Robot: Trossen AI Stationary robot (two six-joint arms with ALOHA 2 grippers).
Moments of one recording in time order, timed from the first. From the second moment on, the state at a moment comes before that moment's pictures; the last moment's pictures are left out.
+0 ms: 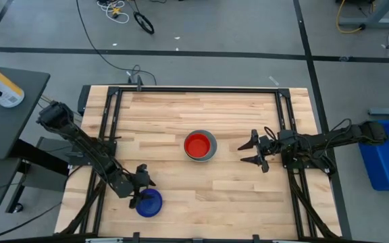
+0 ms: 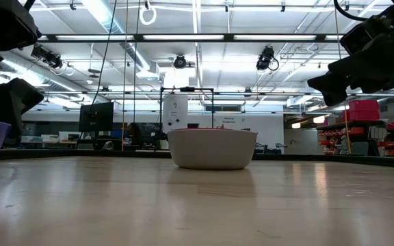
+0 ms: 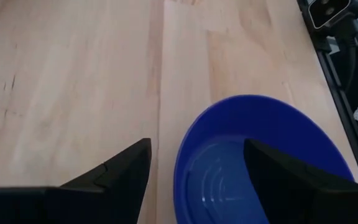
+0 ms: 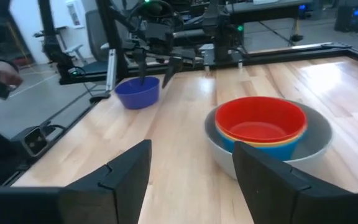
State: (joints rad) left arm -0.78 1.31 0.42 0.14 -0.38 -0.73; right arm 0.04 0.68 0.01 0.54 -0.16 0.13
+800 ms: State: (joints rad) left arm -0.78 1.31 0.37 0.20 -0.40 -0.77; right arm 0.04 0.68 0.01 0.51 -0.24 0.14
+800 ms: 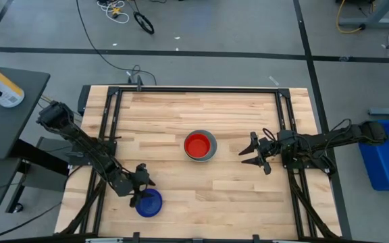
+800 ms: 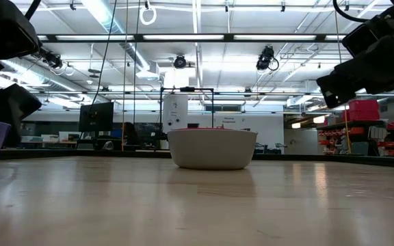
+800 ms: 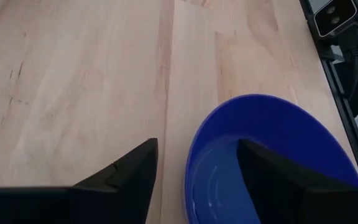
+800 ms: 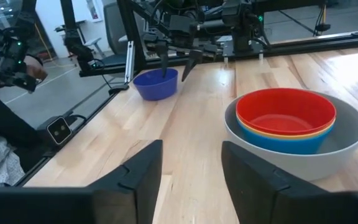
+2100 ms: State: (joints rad) left arm -0.78 1.31 0.37 0.13 -0.48 -0.75; right arm 0.04 0.68 0.01 0.50 -0.24 0.14
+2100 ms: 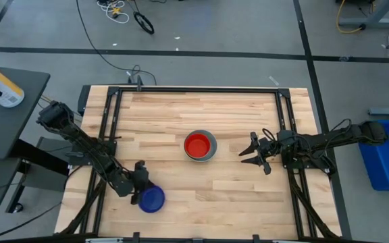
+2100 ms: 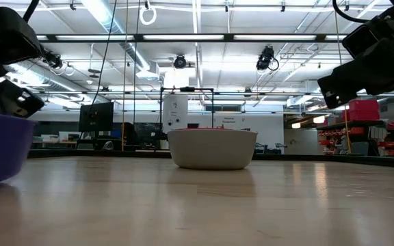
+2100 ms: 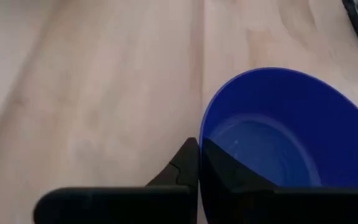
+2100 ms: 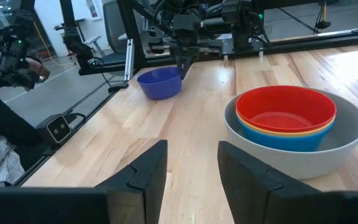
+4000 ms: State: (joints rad) left arm 0.10 1.66 0.56 0.93 -0.14 0.09; right arm 0.04 0.68 0.01 0.45 -0.24 0.18
